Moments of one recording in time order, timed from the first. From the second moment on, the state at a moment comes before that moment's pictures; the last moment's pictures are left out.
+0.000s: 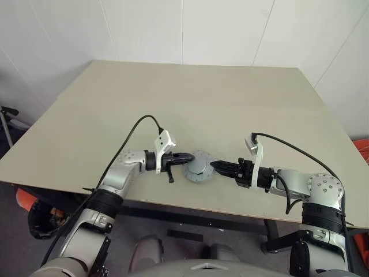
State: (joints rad) left arm -0.42 0.29 -0.20 0.26 -0.26 0.26 -1.06; right arm -0.31 -0.35 -0.42 0.10 1.39 1.56 0.00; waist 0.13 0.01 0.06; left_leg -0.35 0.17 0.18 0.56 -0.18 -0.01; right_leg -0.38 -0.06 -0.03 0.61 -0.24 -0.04
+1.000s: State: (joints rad) left arm -0.20 0.39 -0.08 0.00 -0.51 0.60 -1.02; right arm -0.27 -0.42 -0.33 0.10 1.55 1.50 -0.04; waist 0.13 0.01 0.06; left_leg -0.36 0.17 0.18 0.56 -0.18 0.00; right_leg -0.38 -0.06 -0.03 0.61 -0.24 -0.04
